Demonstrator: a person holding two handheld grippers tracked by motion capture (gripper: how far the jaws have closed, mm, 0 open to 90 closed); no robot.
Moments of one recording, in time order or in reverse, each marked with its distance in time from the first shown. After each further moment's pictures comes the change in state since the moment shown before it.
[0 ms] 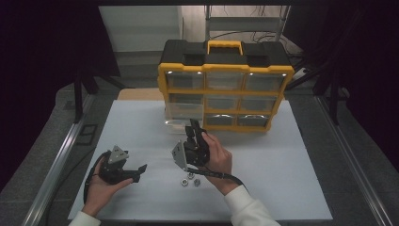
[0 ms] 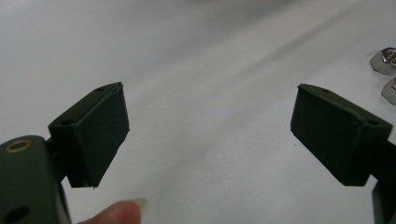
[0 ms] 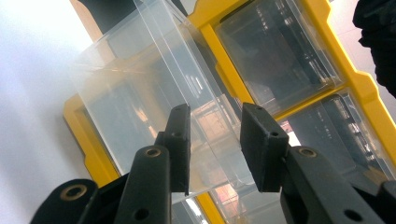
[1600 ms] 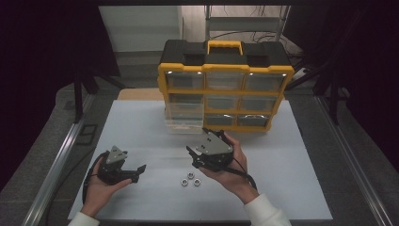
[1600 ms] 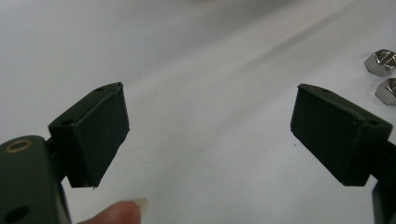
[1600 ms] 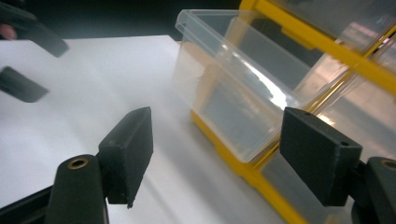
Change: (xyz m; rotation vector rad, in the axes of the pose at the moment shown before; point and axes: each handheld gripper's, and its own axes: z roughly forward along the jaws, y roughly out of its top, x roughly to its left) left arm 0.002 -0.001 -0.004 -0.009 -0.016 -0.013; right arm -0.052 -0.031 -0.030 -0.005 0.522 0.536
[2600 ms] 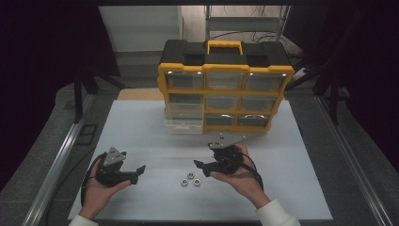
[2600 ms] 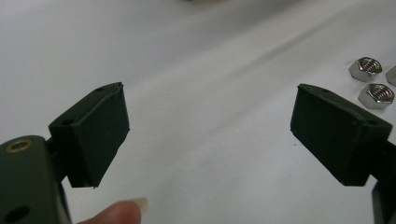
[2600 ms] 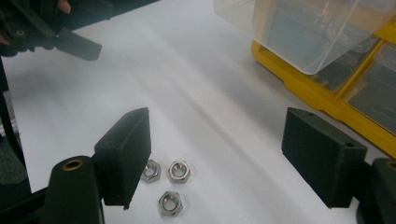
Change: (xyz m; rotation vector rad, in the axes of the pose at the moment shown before) left arm -0.006 0.000 -0.009 -0.021 0.003 -0.008; right arm -0.020 -0.033 -0.001 0.177 0.295 0.263
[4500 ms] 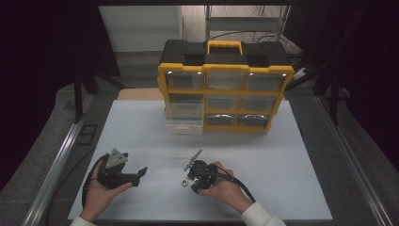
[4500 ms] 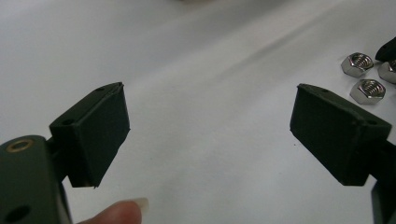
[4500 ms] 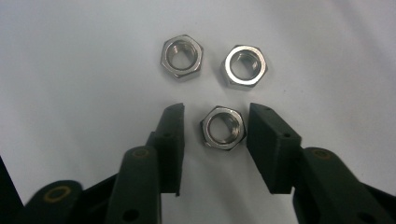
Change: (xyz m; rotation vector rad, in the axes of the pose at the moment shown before) left arm -0.007 -0.001 -0.001 0.005 0.000 0.020; right arm 0.034 -0.033 0.085 0.581 0.071 -0.111
